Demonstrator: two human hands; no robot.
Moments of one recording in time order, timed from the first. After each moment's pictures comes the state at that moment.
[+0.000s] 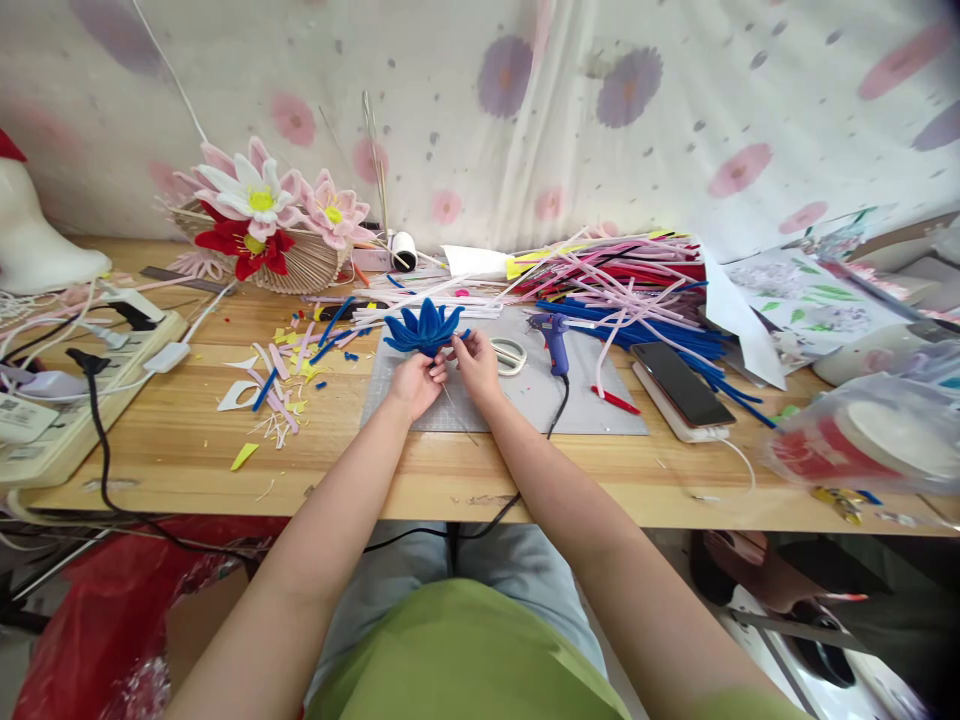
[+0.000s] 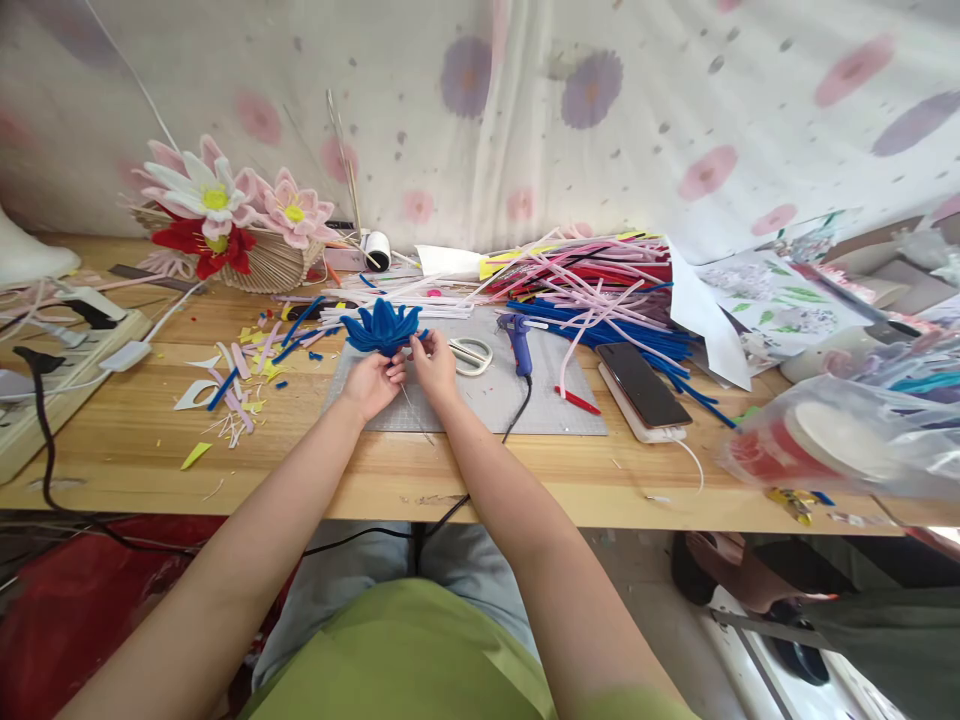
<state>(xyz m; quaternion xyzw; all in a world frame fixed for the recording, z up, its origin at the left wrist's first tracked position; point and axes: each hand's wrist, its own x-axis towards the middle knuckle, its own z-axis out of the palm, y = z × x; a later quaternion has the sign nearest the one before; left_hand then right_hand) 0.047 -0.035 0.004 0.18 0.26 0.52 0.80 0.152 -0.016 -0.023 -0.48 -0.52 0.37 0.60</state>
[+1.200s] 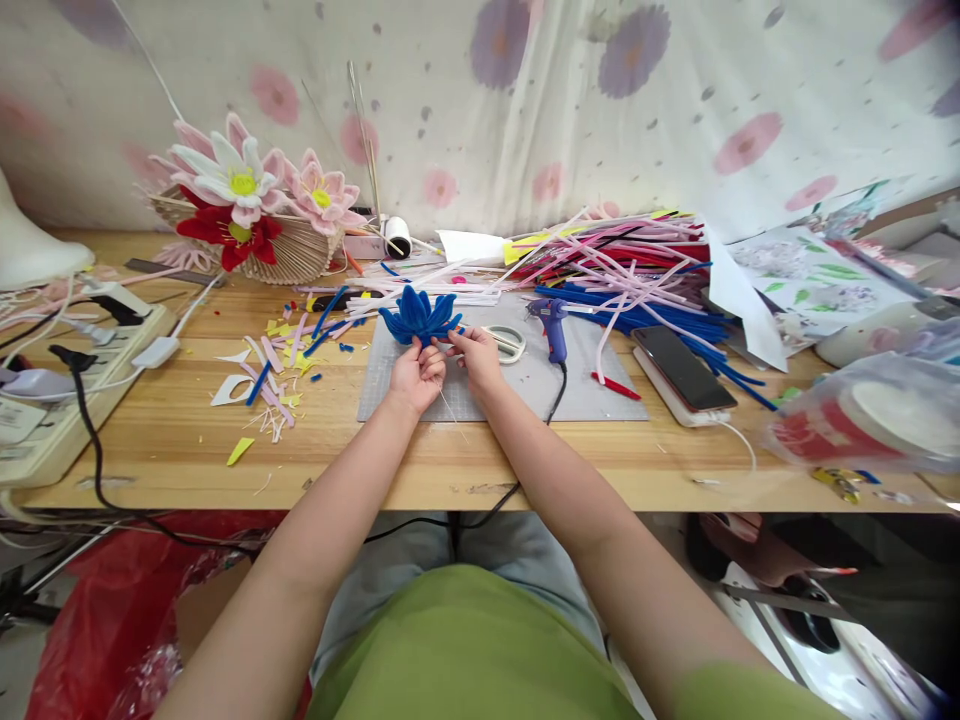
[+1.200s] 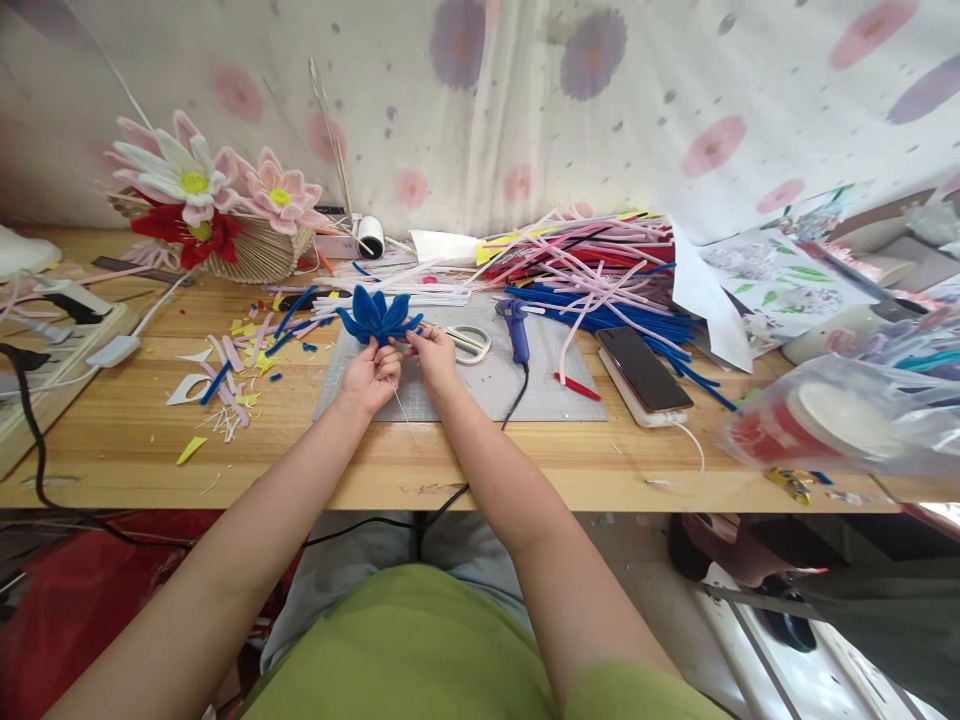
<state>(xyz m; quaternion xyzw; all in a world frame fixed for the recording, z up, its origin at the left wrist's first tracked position) 0.051 -0.042 0.006 0.04 0.21 0.53 0.82 0.152 -0.024 -0.007 -0.48 -0.35 0.54 0.60</state>
